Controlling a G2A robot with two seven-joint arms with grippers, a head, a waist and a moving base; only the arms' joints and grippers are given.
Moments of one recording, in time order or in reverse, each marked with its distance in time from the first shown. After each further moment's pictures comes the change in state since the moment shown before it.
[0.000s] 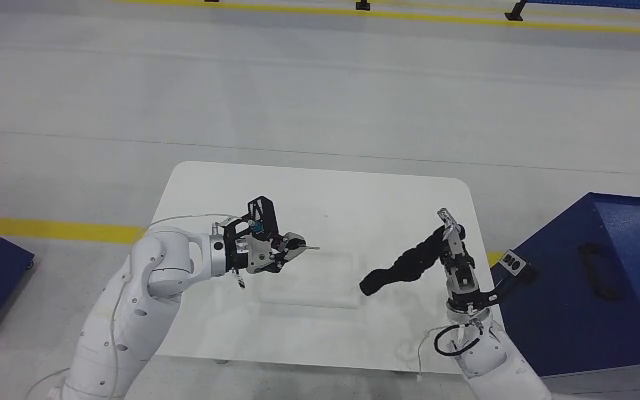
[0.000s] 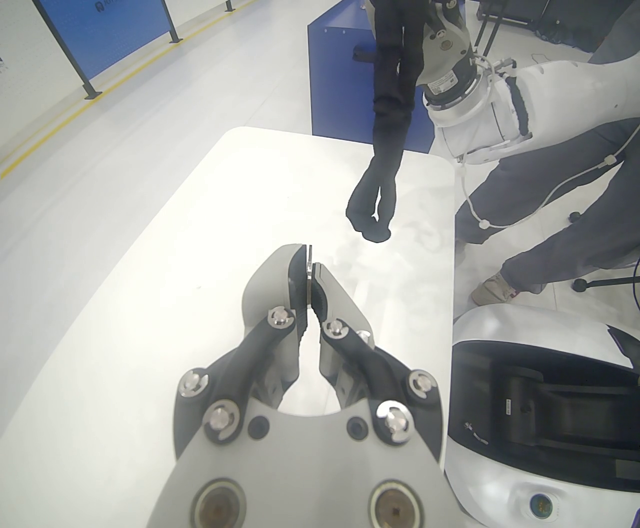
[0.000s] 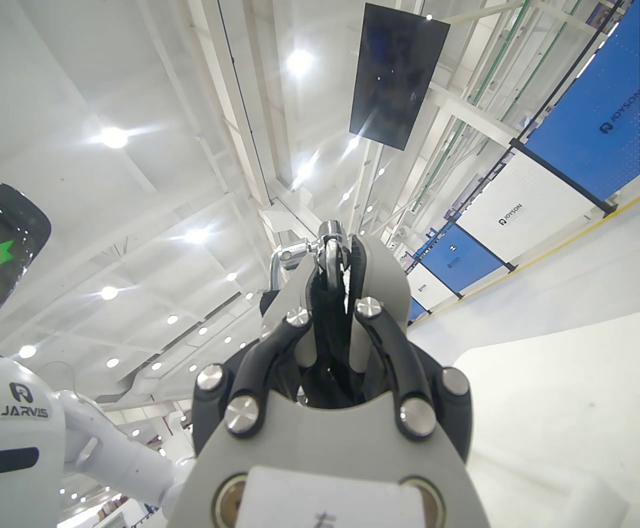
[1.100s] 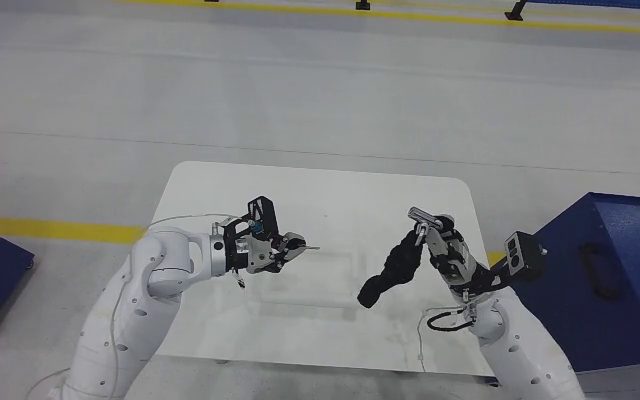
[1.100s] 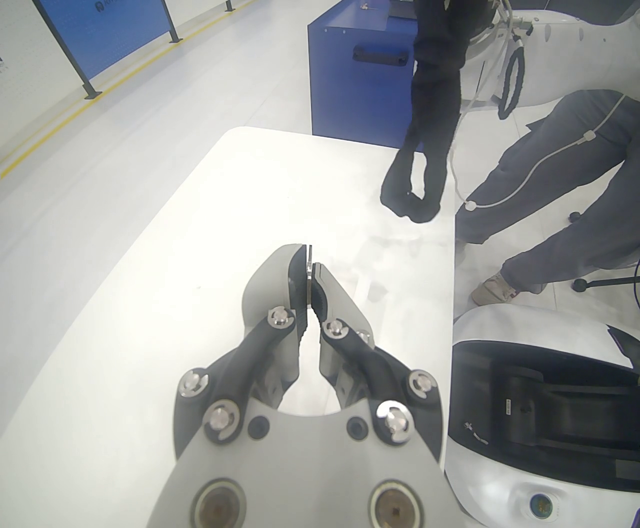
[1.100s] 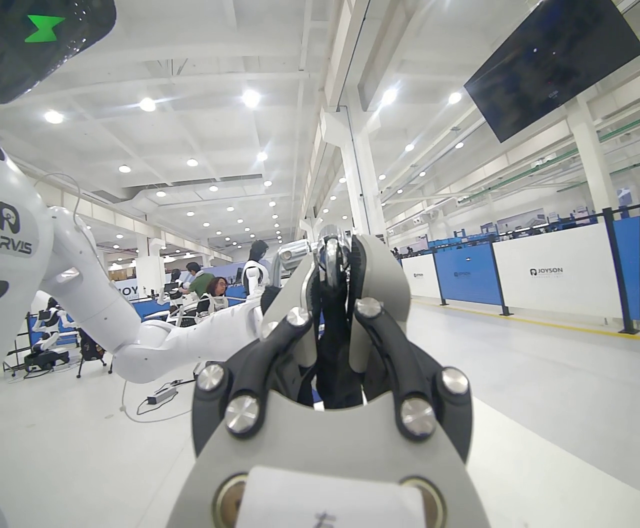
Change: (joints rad) left arm 0.000 0.000 0.000 0.000 0.000 0.000 0.000; right arm 0.160 0.069 -0.016 -0.072 -0.742 0.000 -0.372
